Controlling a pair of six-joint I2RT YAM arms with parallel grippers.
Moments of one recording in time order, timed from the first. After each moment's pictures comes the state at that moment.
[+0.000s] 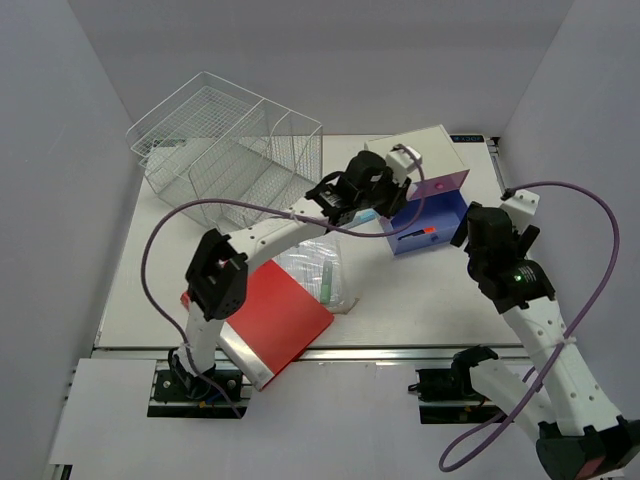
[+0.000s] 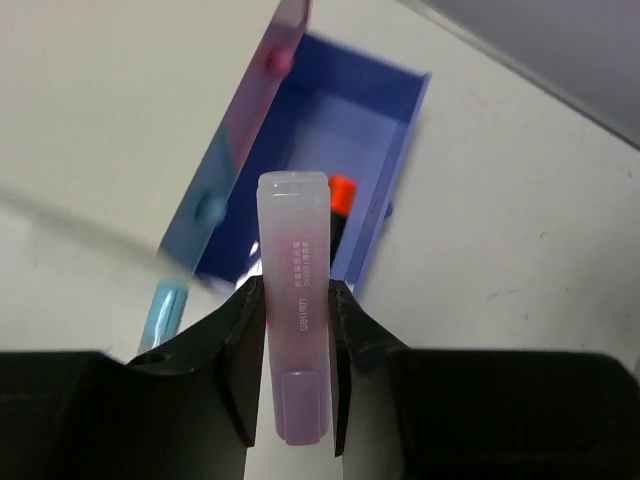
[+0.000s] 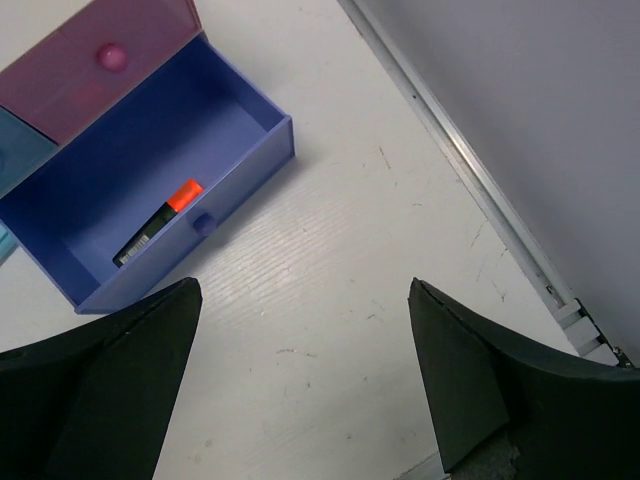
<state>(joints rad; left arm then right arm) -0.87 1.99 1.75 -0.18 0.07 -0.05 0.33 0.83 0.93 -0.73 0.69 0.44</state>
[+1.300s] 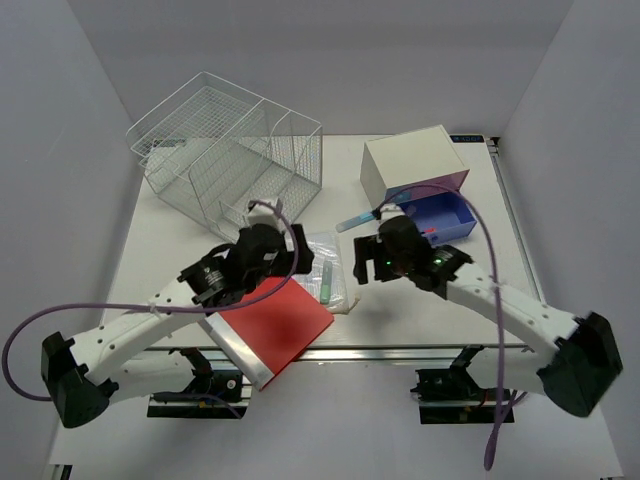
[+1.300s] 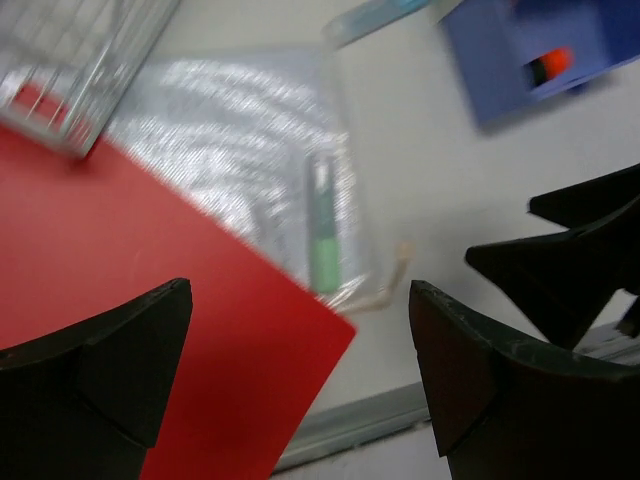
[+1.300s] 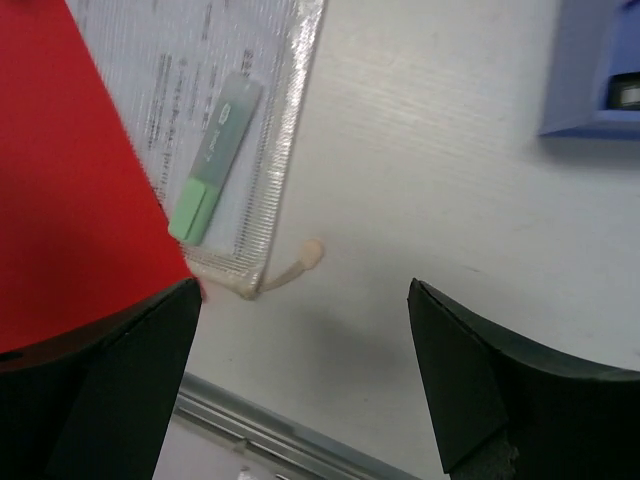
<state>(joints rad) -0.89 1.07 0.96 -0.45 -0.37 -0.65 0.75 1.14 0.87 -0.51 0.11 0.40</state>
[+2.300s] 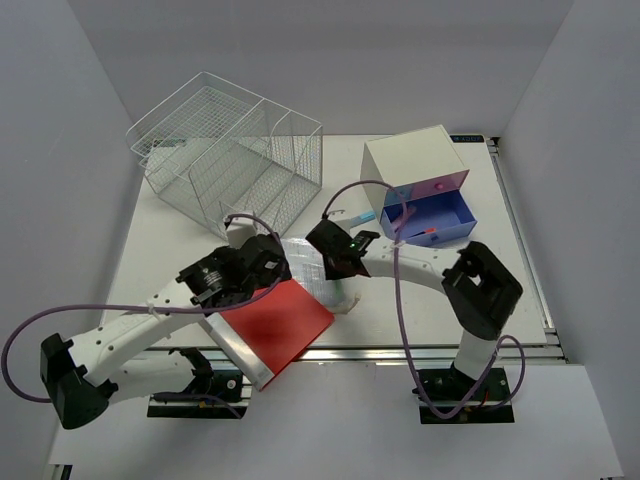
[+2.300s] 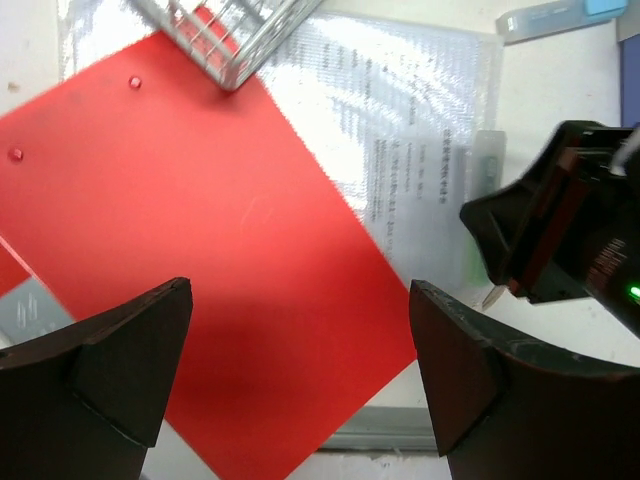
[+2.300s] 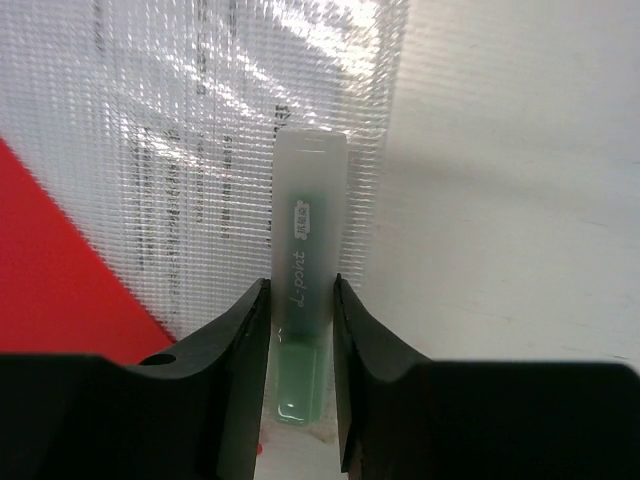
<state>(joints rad) -0.89 1.03 0.93 -0.82 -0.57 -0.95 0.95 1.80 1.19 -0.49 0.32 0.63</state>
